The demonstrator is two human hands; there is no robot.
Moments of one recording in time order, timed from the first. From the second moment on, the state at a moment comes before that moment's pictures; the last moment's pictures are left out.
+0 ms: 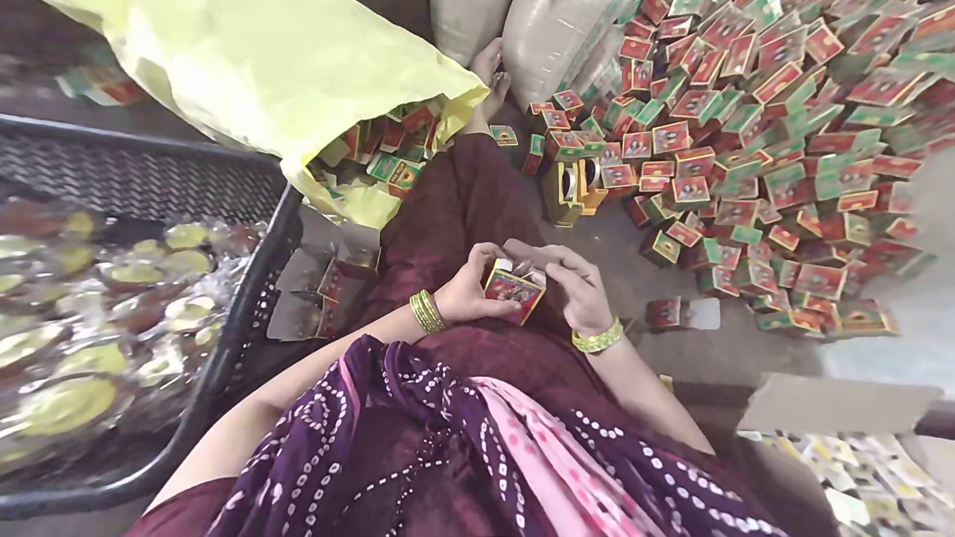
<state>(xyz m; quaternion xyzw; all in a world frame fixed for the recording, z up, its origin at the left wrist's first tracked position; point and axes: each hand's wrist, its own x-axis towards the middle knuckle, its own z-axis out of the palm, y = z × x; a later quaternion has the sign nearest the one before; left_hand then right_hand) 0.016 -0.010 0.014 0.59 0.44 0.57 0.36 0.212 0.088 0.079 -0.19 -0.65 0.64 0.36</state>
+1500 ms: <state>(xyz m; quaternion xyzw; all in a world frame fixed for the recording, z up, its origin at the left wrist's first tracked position) 0.006 -0.002 0.005 0.47 0.44 0.63 0.43 0.229 0.223 0.048 -0.49 -0.71 0.39 0.32</state>
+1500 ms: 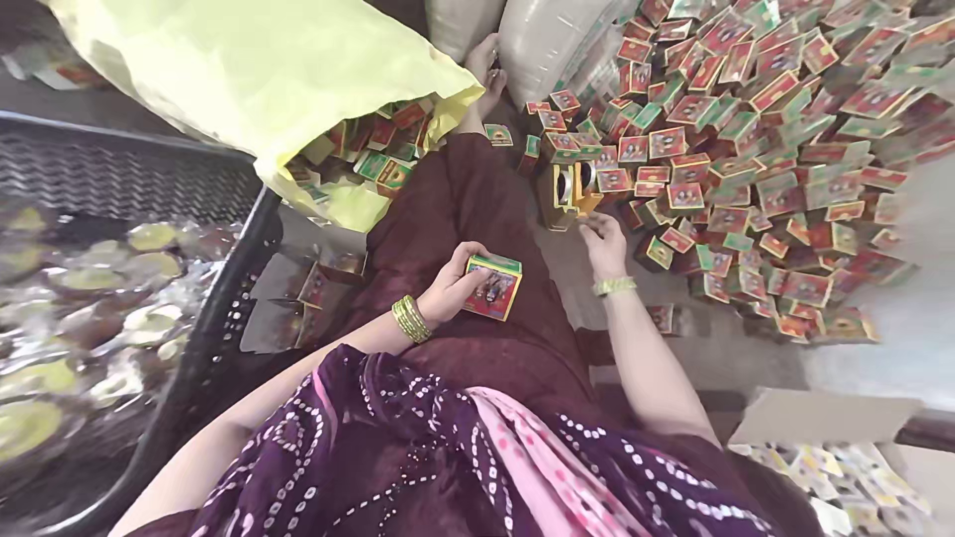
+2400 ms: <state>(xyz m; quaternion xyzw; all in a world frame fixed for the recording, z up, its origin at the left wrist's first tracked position) -0.006 0.013 0.002 0.51 0.45 0.62 0.40 0.193 0.346 0.021 -0.70 -0.55 0.42 0.18</state>
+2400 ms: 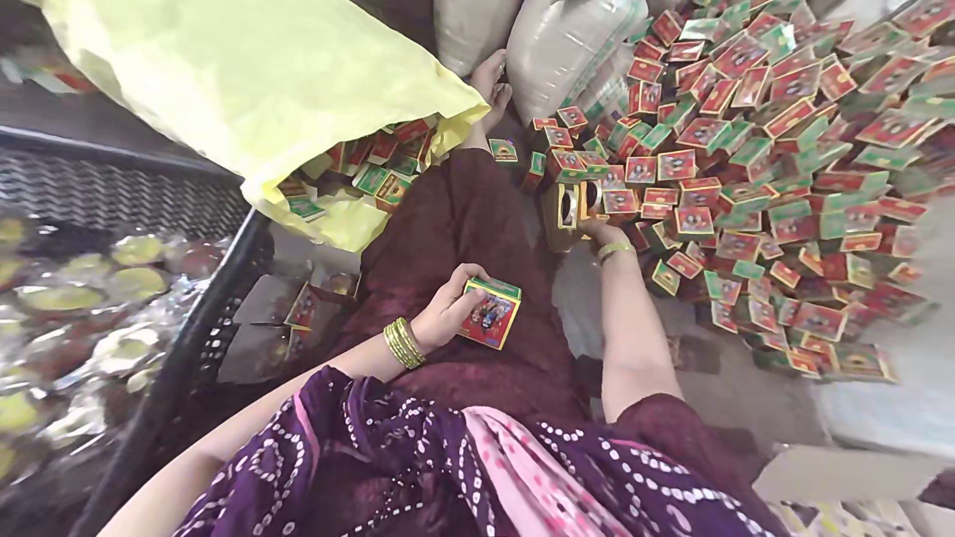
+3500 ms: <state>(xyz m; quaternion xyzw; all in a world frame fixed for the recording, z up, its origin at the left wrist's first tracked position) 0.001 0.006 -0.001 0.48 0.52 0.64 0.30 0.140 0.101 0.086 -0.38 -0.57 0.70 0.20</state>
